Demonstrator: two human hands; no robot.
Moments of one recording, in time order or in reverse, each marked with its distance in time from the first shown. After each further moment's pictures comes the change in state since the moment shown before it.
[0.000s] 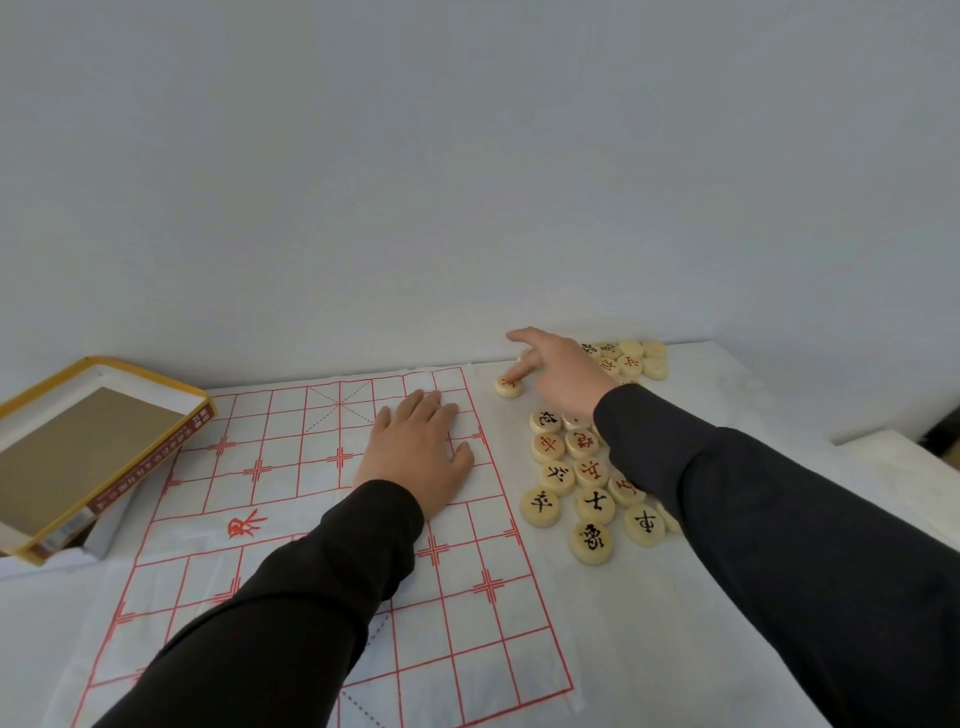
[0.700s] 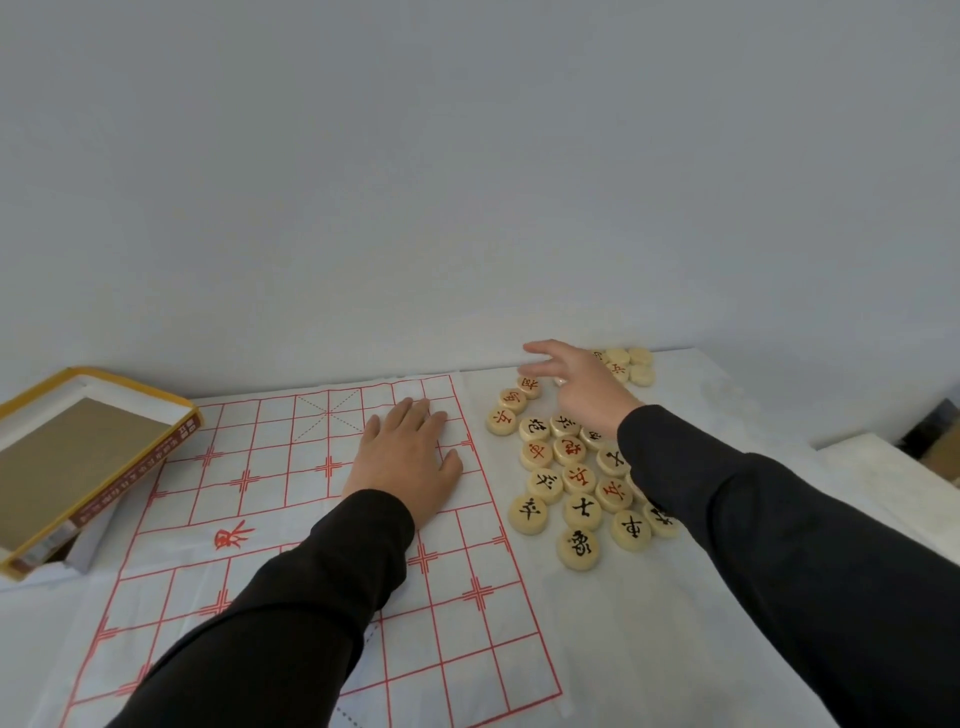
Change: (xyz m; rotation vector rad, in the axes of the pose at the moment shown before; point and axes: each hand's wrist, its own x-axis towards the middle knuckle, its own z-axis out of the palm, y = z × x) left_hand 0.000 0.002 -0.001 0.024 0.002 -0.005; right_hand -0.014 0.025 -0.013 0.186 0.065 0.008
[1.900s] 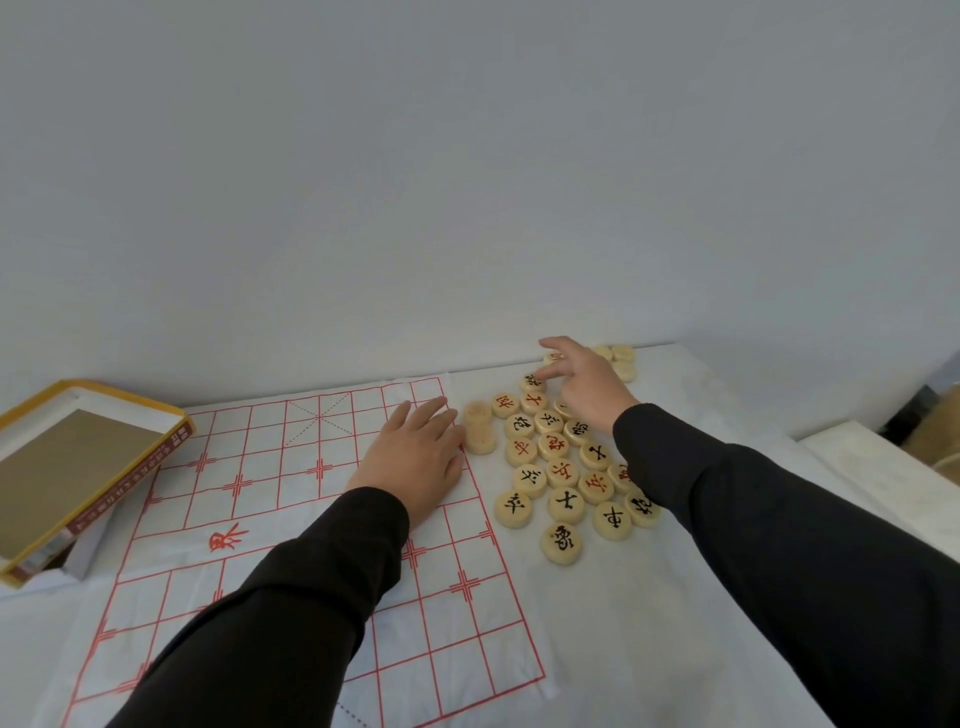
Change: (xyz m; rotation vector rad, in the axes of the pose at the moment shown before) left_hand -0.003 0.012 -0.010 0.264 0.039 0.319; right_hand 0.004 0.023 -0.011 -0.036 0.123 0.044
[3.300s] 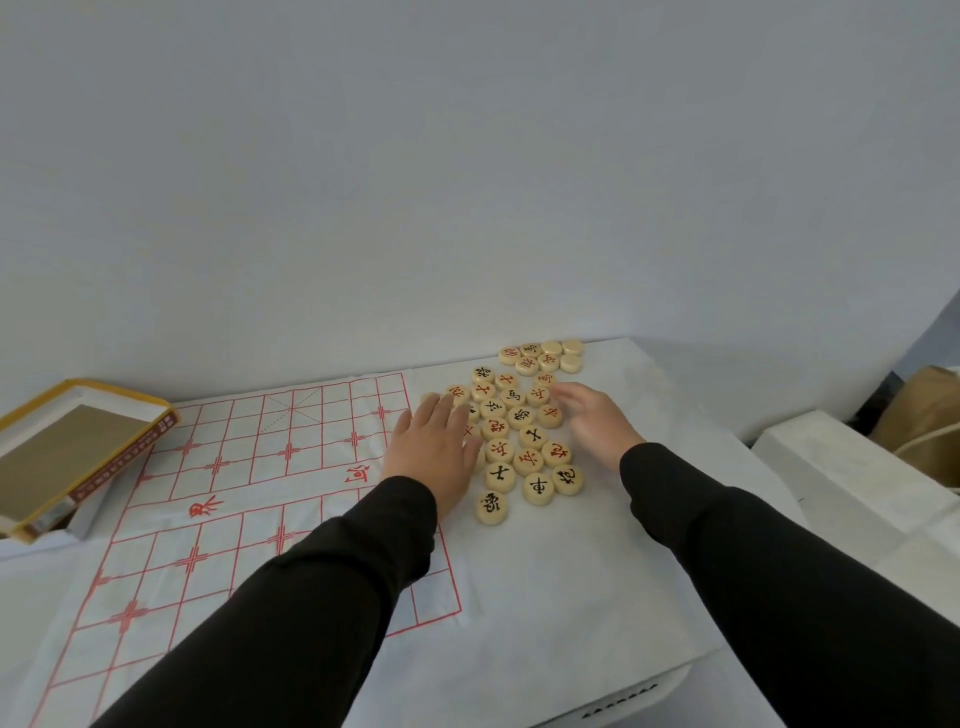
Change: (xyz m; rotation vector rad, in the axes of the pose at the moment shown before) left_hand 0.000 0.081 -0.018 -0.143 0.031 -0.190; right_hand -0.069 0.048 -0.037 0.142 -0.043 0.109
